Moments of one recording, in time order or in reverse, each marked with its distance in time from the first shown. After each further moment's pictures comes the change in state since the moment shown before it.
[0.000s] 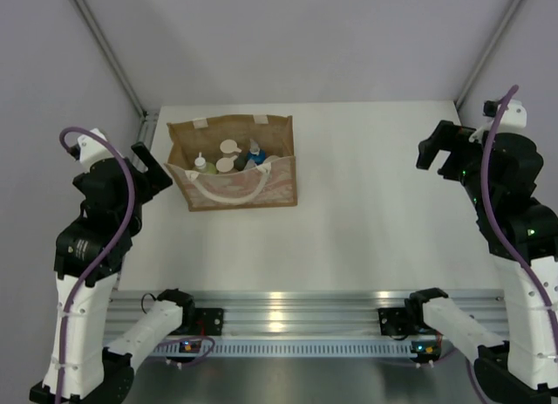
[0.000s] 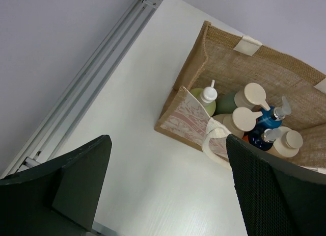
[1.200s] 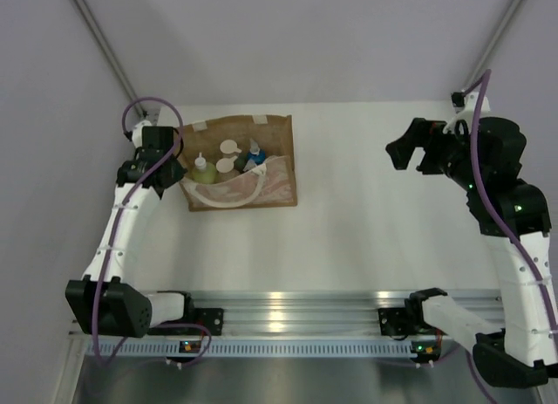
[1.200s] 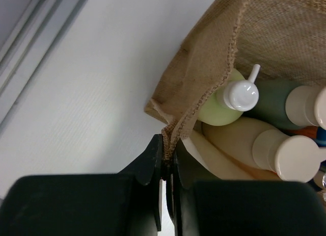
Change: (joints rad) left arm 0.190 0.418 -0.205 0.221 0.210 -0.103; right arm 0.004 0.086 0.024 0.004 -0.327 0.015
